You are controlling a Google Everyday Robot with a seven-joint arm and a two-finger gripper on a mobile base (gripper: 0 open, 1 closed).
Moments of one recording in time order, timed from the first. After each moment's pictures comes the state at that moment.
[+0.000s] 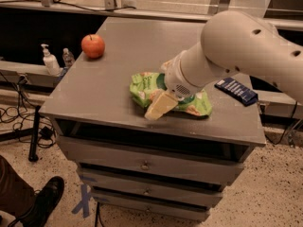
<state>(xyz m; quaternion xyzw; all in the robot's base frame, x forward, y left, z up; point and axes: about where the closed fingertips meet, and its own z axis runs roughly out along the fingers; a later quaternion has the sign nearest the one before) 0.545 -0.023 0.856 -0.59 0.73 0.07 0.33</state>
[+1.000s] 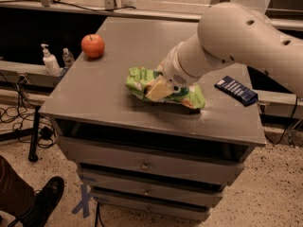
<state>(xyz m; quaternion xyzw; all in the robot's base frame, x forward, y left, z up) 0.573 -0.019 0.862 -0.58 0.74 0.07 0.34</state>
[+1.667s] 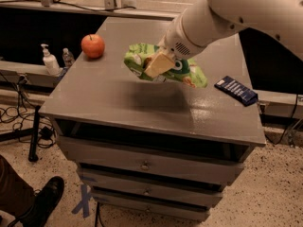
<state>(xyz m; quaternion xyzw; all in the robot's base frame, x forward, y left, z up) 0.595 -0.020 0.931 -0.56 0.74 0.07 0.37</state>
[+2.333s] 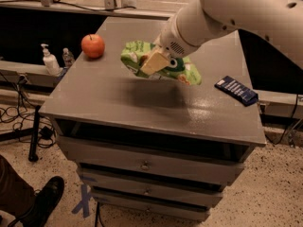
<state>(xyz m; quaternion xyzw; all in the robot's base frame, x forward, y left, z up) 0.611 -0.012 0.929 -0.56 0.74 0.06 0.38</state>
